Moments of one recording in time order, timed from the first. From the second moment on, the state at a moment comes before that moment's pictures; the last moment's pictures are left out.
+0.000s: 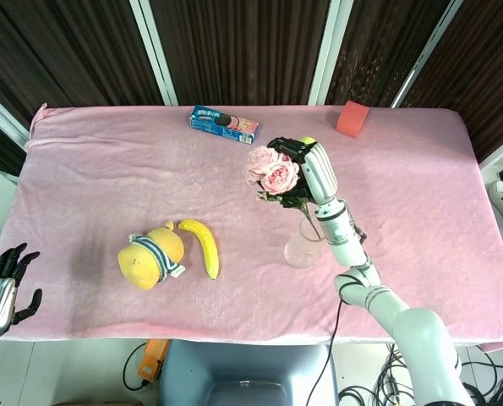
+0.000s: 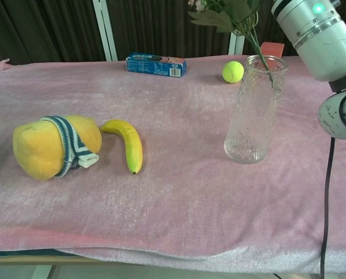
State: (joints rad) left arm -0.14 -1.10 -0.06 -1.60 1.37 1.34 0.00; right arm 1.03 -1.91 0.31 -0.47 -1.47 1.48 0.93
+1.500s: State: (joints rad) left arm -0.14 -1.10 -0.06 -1.60 1.36 1.35 0.00; right arm 0.81 -1.82 0.14 -0.63 -1.56 1.50 1.00
